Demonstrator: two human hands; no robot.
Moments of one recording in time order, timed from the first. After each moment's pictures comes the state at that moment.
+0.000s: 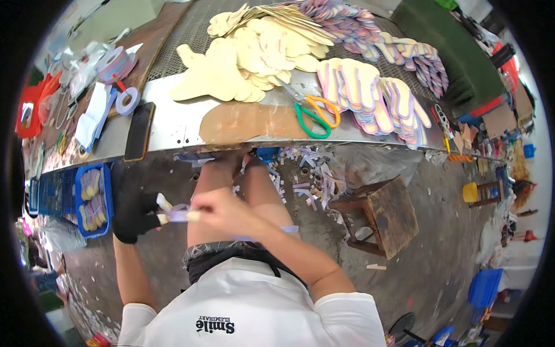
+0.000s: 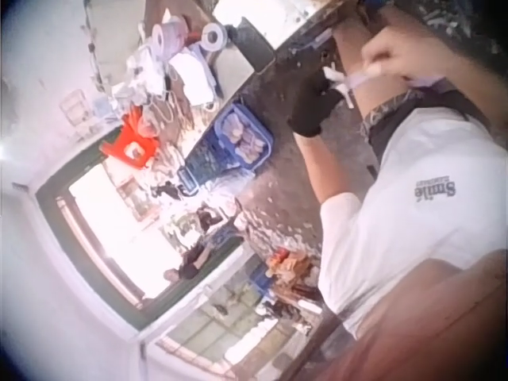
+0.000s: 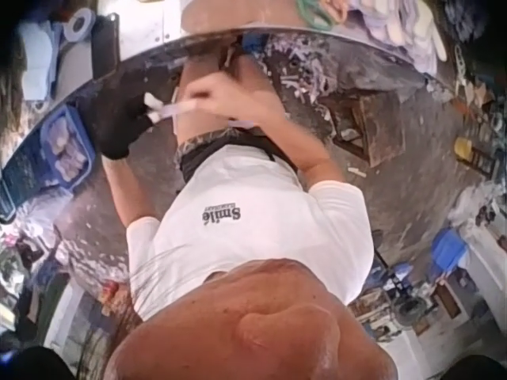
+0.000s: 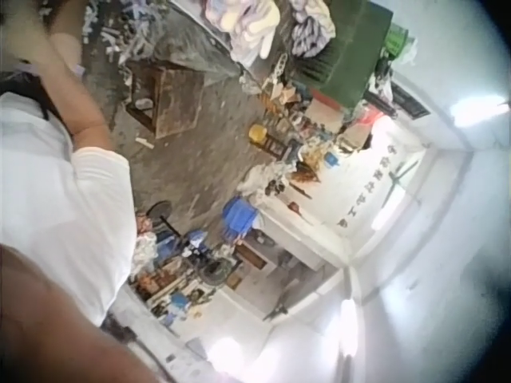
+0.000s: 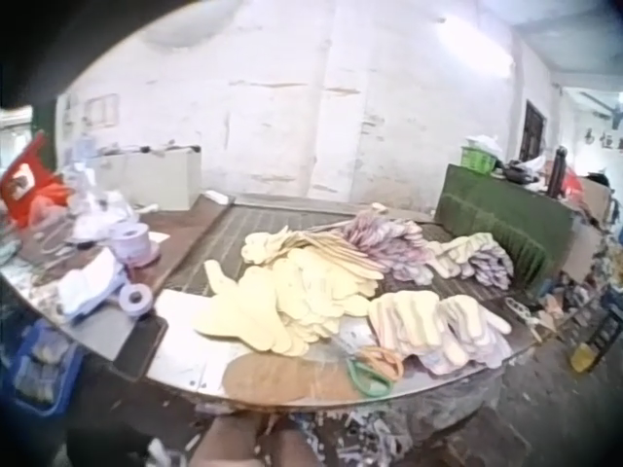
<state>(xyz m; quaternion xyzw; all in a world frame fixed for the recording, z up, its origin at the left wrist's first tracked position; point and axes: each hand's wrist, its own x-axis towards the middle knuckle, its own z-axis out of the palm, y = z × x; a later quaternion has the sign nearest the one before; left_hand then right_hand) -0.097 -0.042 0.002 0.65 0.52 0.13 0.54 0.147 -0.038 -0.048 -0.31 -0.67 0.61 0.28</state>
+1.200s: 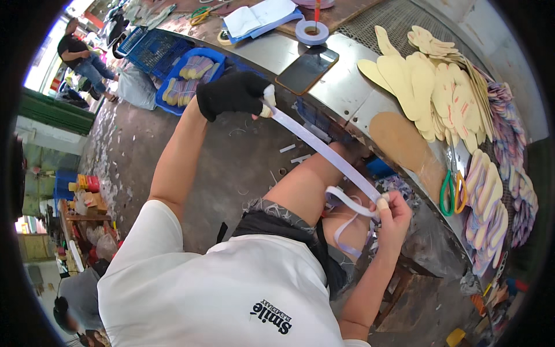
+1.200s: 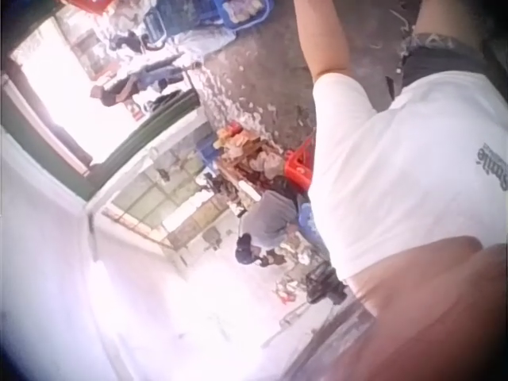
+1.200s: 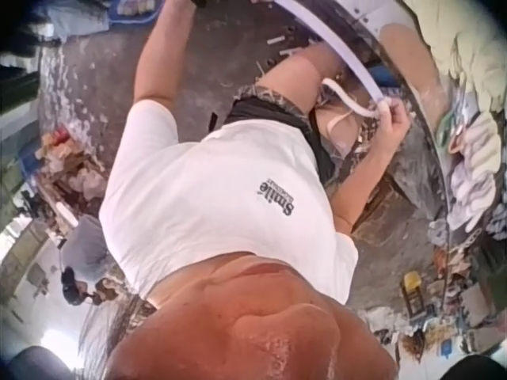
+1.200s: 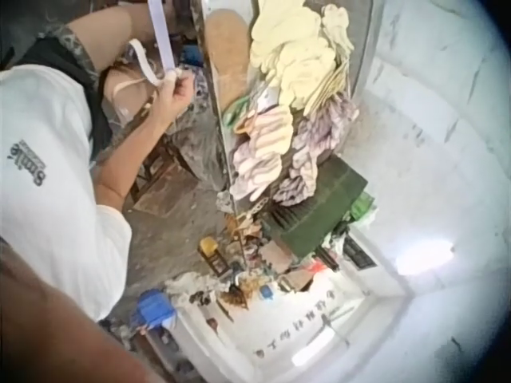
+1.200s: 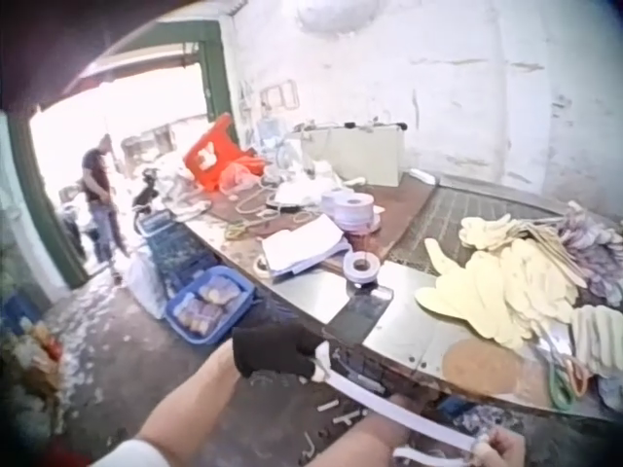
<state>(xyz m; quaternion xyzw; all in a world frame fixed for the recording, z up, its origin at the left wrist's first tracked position) -0.201 -0.022 0.012 0.67 0.55 0.22 0.44 0.193 -0.021 -0.085 -0.39 -0.56 0.60 0.42</state>
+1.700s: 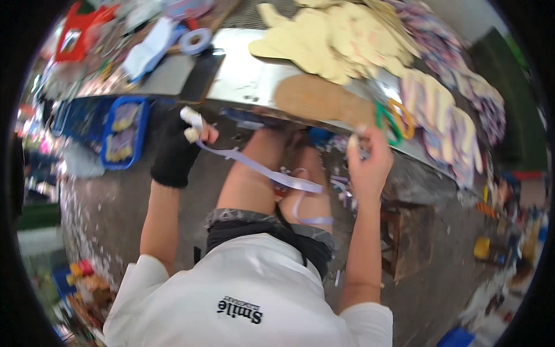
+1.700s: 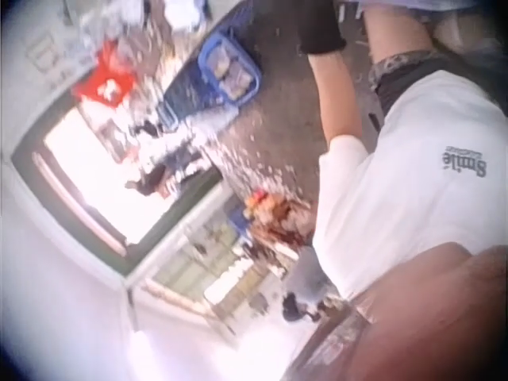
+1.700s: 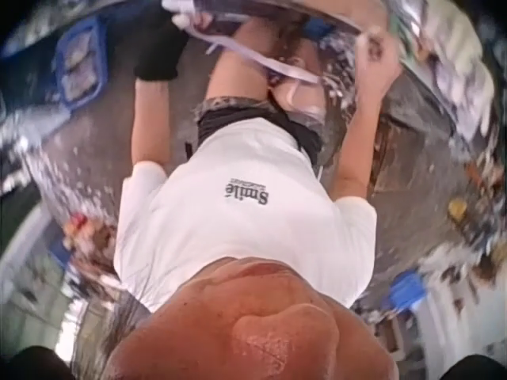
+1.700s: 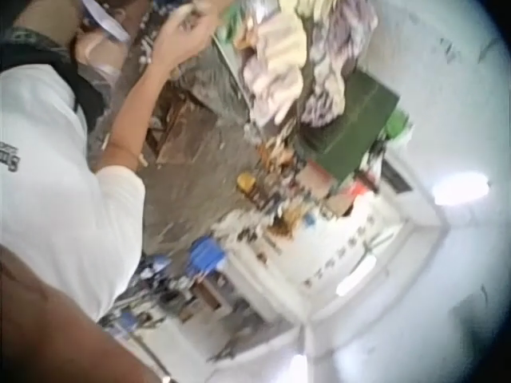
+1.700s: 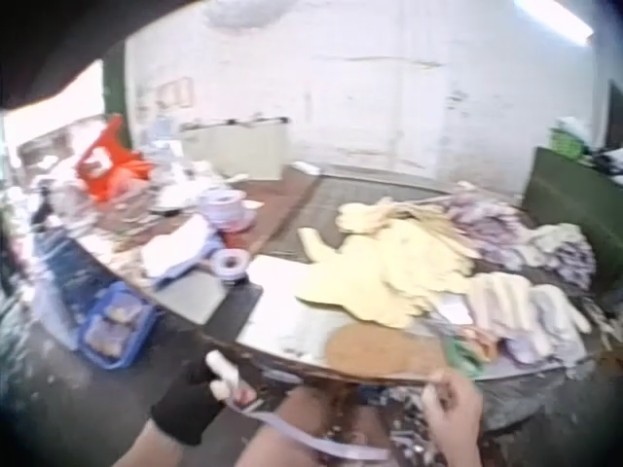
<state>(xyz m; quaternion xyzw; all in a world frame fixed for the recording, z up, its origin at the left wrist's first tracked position) -0.107 -0.036 -0.042 0.45 0.38 0.60 0.54 0.228 0.012 -0.063 -0.60 -0.66 0.19 0.43</state>
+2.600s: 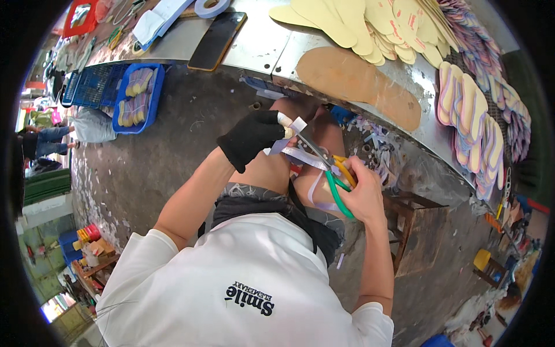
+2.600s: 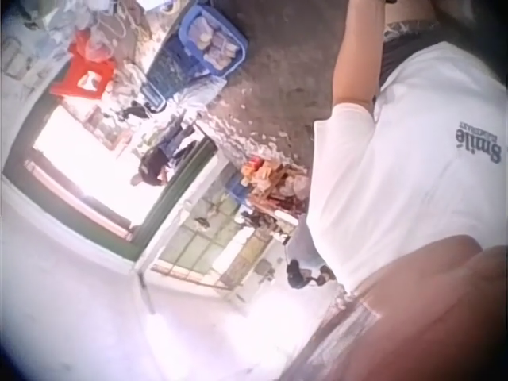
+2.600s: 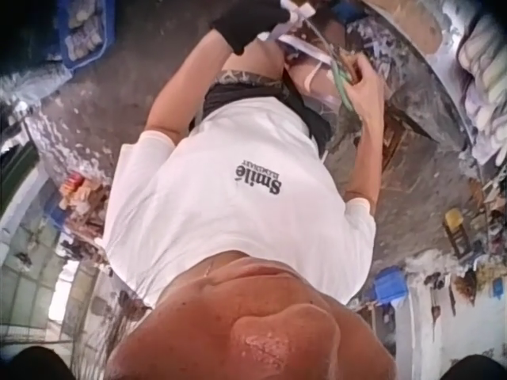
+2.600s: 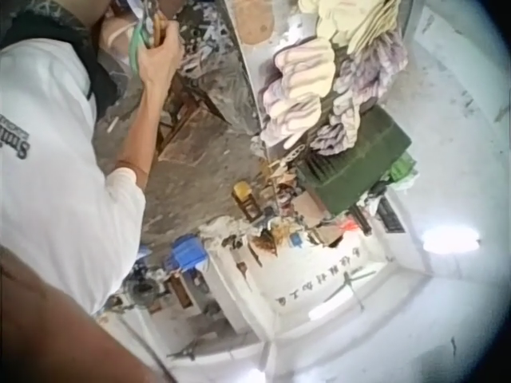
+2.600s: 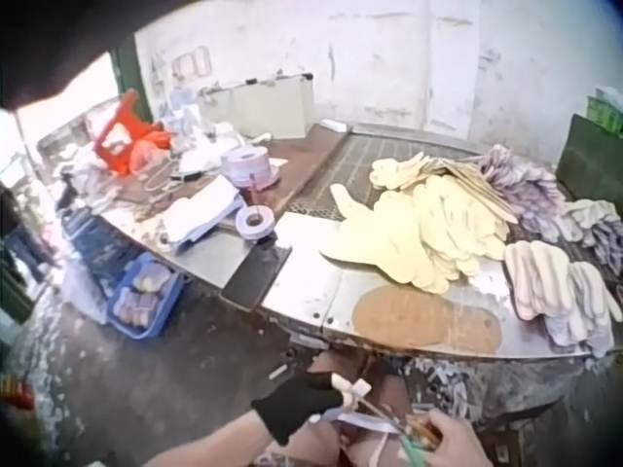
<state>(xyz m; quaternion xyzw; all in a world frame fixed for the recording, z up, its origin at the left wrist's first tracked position) -0.030 -0.018 -0.113 0.35 0.46 0.37 0.72 0.232 -0.043 -0.089 -0.54 -0.70 0.41 0.20</state>
